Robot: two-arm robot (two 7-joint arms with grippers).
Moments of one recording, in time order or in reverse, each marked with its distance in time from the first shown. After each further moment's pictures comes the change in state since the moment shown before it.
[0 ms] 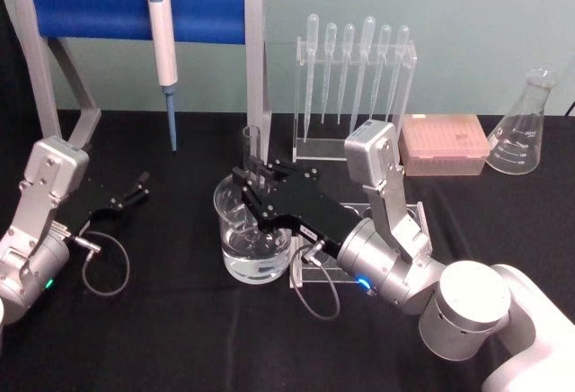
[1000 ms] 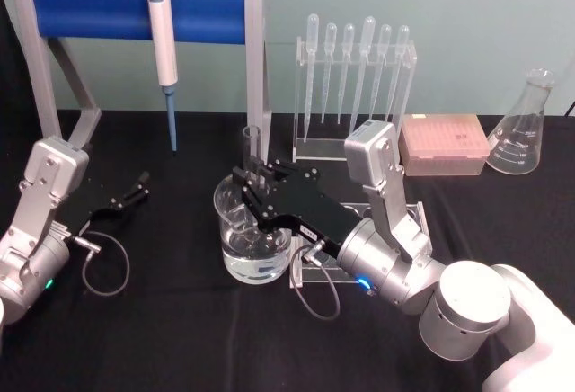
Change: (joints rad) left arm 0.000 0.000 0.000 0.000 0.000 0.000 0.000; right arm 0.000 0.000 0.000 0.000 0.000 0.000 0.000
